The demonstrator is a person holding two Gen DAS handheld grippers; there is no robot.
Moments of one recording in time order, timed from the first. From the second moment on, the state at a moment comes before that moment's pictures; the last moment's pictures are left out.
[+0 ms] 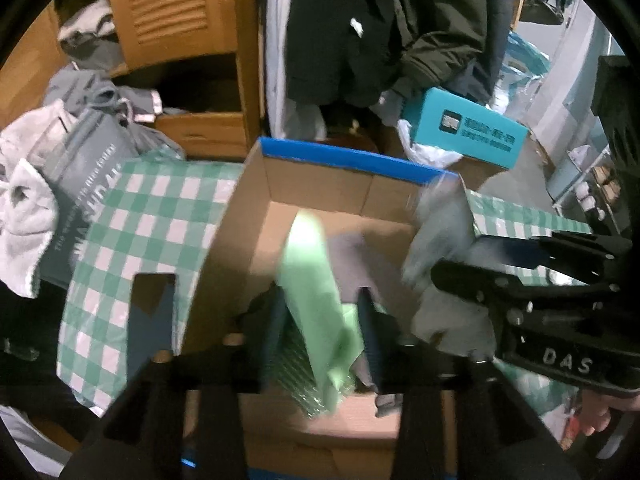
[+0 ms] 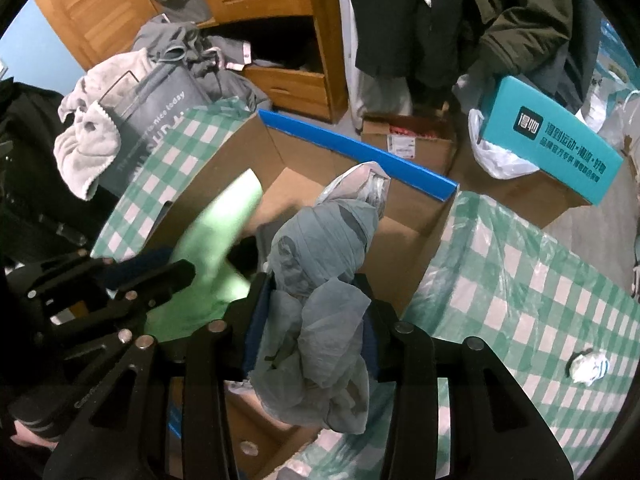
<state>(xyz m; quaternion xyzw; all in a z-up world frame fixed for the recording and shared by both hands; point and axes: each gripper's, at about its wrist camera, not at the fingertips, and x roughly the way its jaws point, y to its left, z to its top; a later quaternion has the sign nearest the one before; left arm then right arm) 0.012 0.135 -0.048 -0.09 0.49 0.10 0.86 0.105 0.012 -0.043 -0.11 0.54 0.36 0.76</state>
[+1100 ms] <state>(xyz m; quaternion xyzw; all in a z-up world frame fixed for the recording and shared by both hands) 0.023 0.070 -0.037 -0.04 0.49 0.06 0.87 0.117 -0.082 -0.032 -0.08 0.53 0.29 0.79</state>
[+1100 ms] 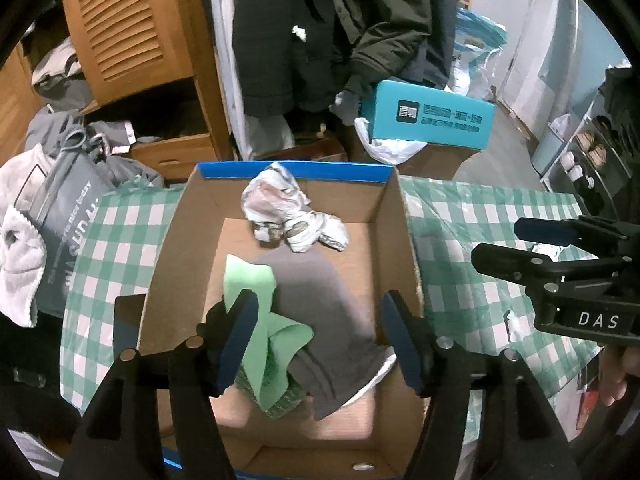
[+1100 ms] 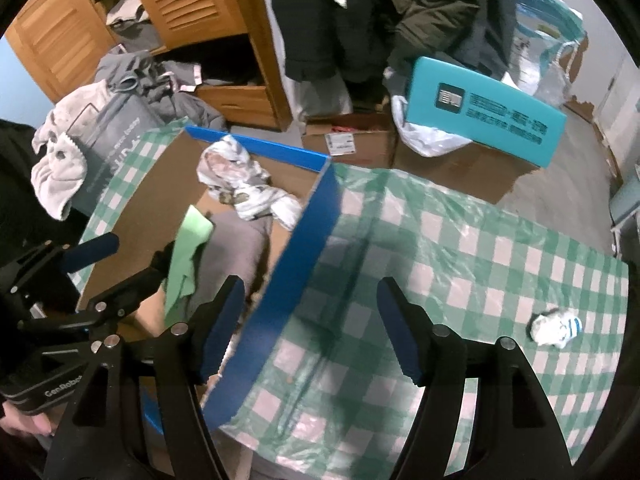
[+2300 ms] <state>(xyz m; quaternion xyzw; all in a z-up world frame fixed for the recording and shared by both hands) 0.061 -0.052 -0.054 0.02 0.53 -0.02 0.85 0.131 -0.232 -0.065 -0.04 0.55 0.18 0.81</state>
